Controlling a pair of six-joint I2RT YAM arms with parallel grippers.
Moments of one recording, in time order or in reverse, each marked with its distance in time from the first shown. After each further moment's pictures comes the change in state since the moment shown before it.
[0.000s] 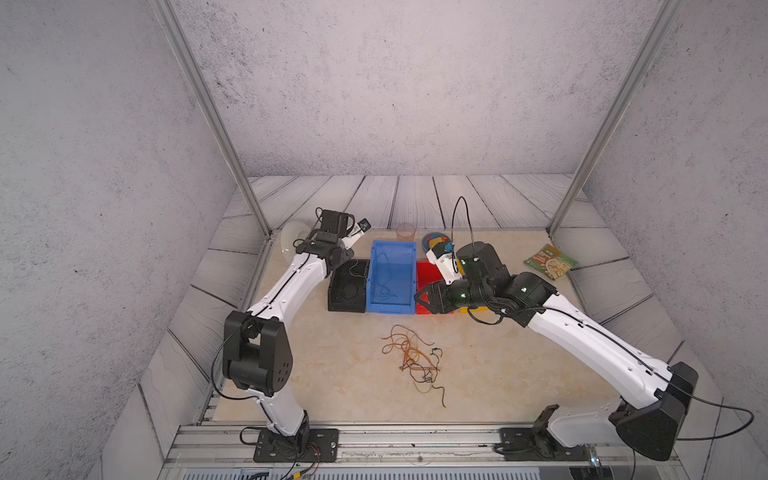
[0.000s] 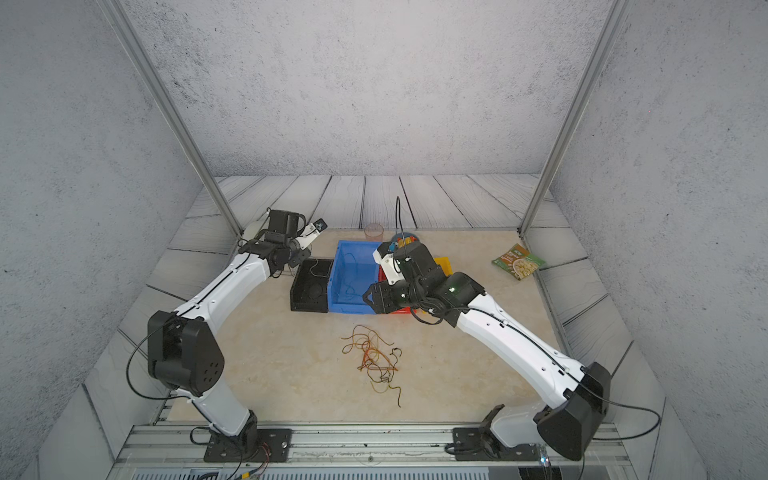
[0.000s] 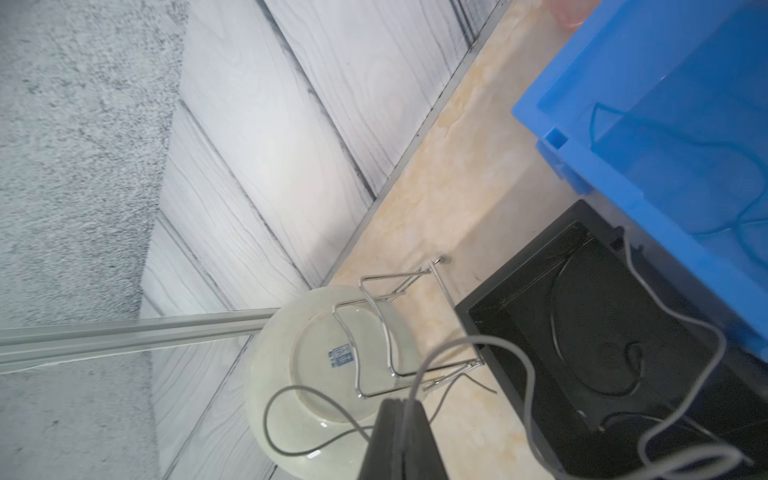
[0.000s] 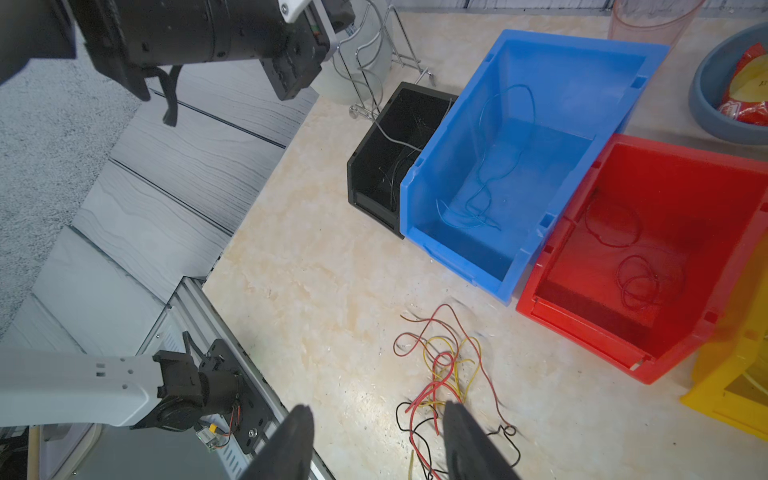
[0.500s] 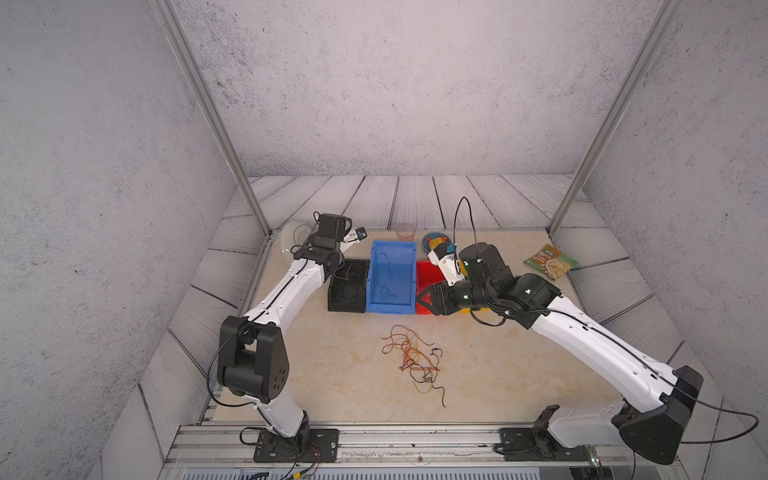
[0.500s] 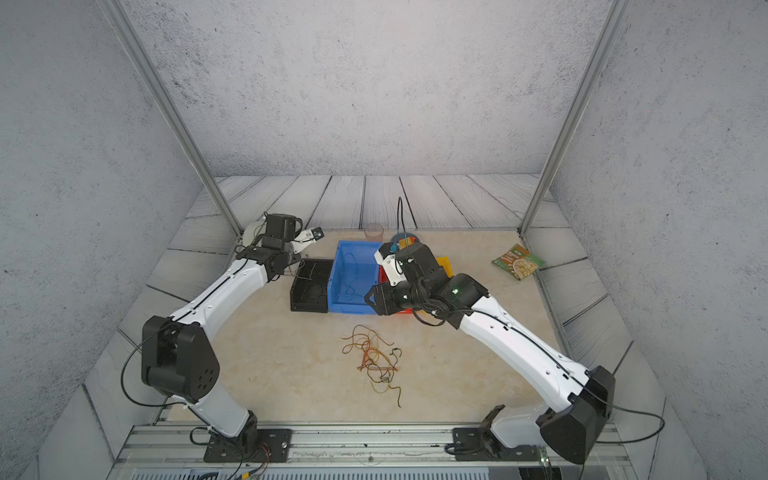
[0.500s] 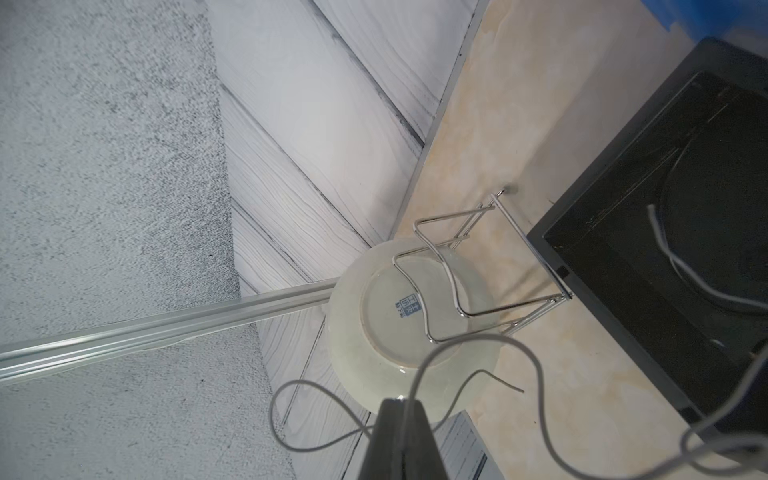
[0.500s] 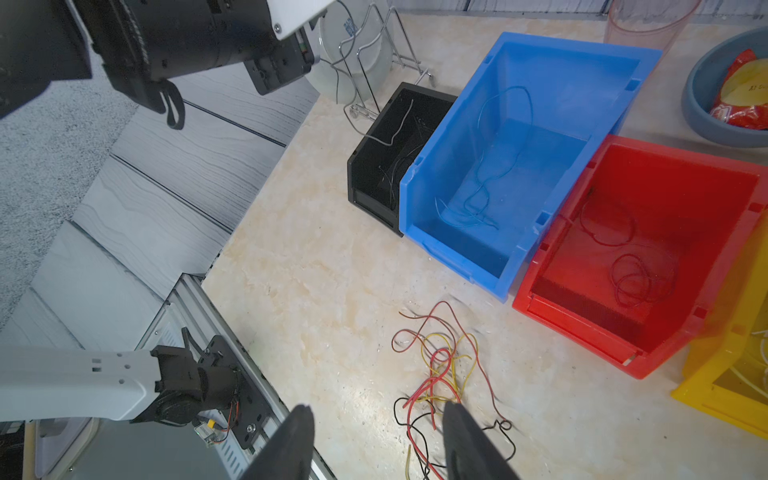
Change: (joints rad) left arm -0.010 -0.043 -0.087 0.093 -0.166 0.250; right arm 0.000 -0.019 -0.005 -0.010 0.003 -0.010
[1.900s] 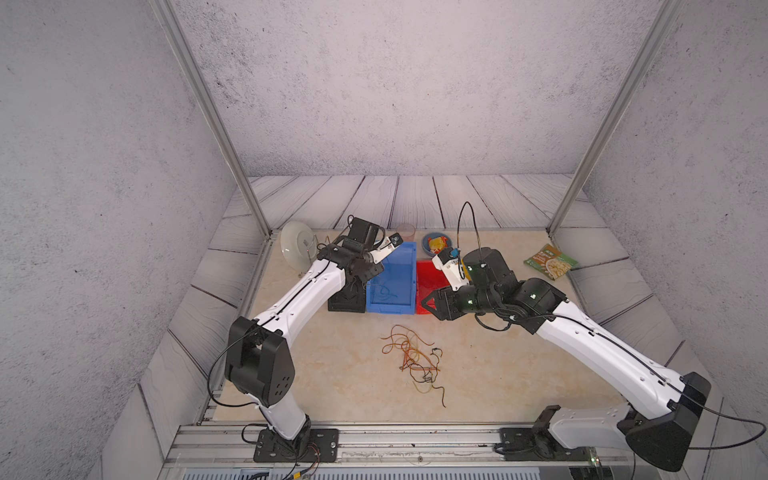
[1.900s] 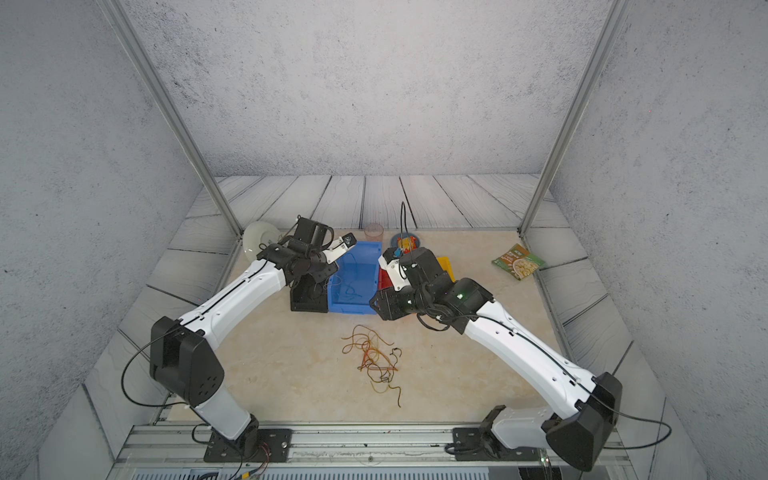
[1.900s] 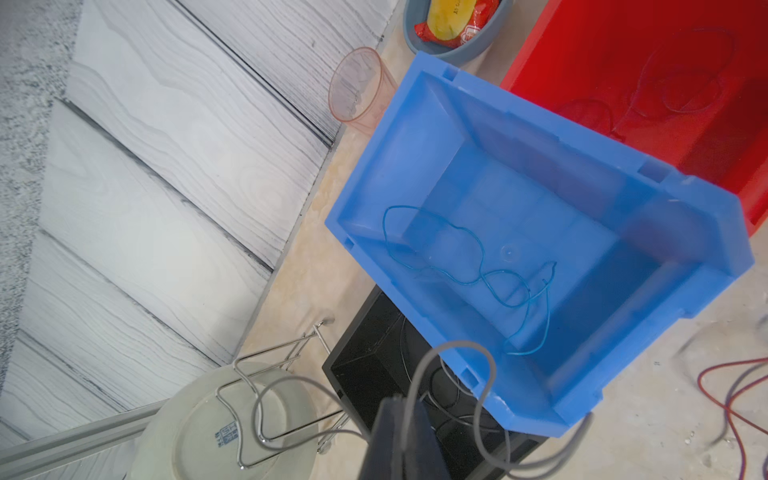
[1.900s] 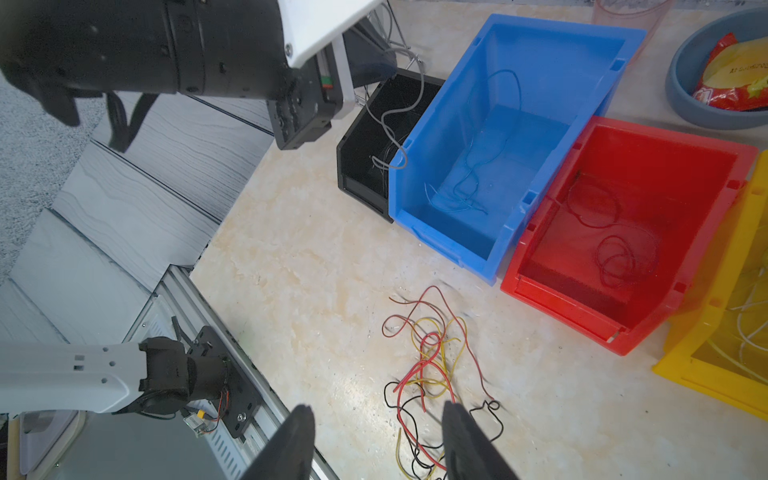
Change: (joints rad) left arm -0.185 0.001 0.092 -0.248 0.343 -0.394; right arm 0.000 -0.042 -0.042 -0.021 0.018 -0.009
